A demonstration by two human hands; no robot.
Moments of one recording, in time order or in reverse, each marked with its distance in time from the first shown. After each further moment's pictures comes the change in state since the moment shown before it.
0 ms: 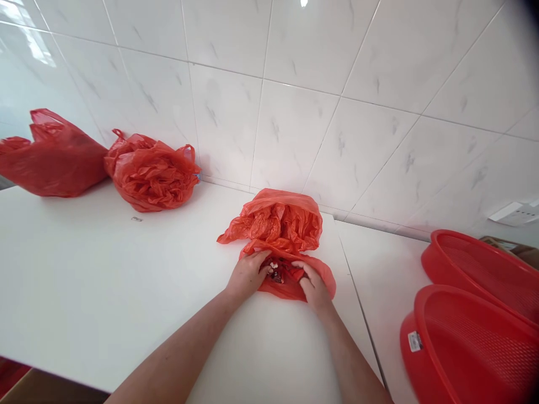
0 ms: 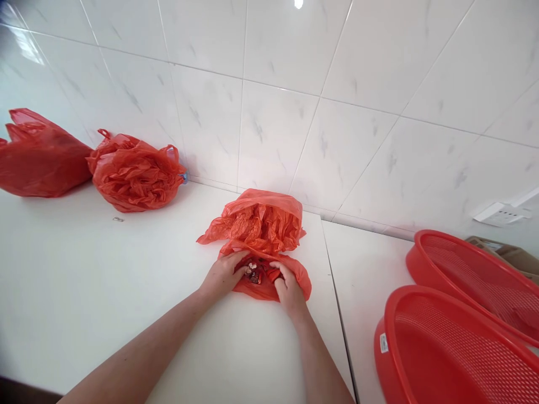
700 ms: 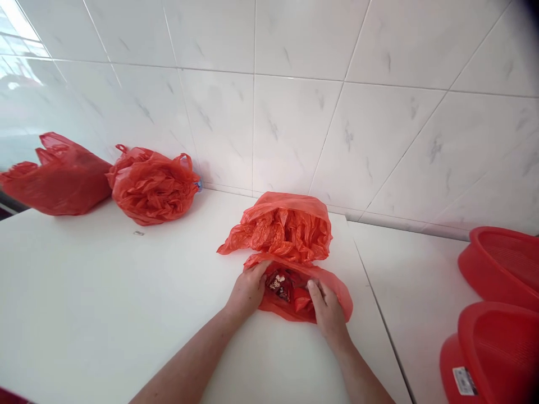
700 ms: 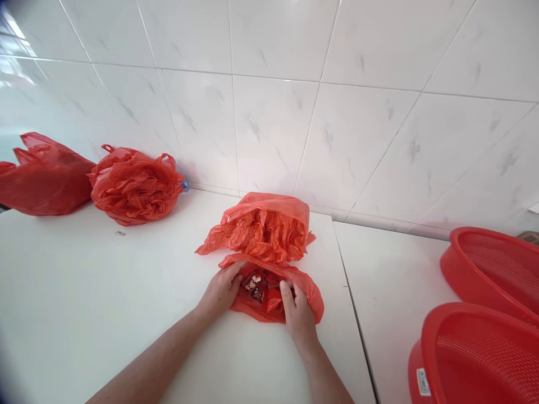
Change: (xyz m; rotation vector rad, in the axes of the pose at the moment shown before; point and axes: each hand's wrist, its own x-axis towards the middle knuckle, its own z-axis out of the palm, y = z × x) left_hand 0.006 -0.010 0.008 -0.015 0.043 -0.052; right_hand -0.007 0.000 0.008 -0.015 0.080 0.218
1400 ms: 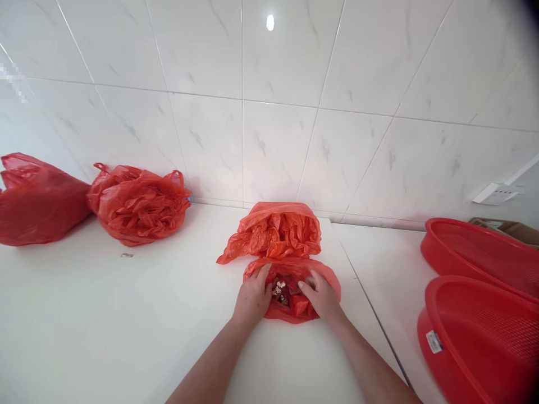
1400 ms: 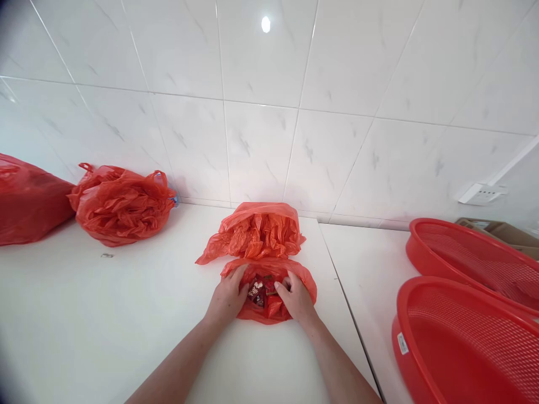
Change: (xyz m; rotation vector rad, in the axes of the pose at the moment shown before) left_hand -0.004 0.001 -0.001 0.055 -0.004 0.021; right_hand 0.013 -0.013 0.003 -0.058 -0.050 -0.208
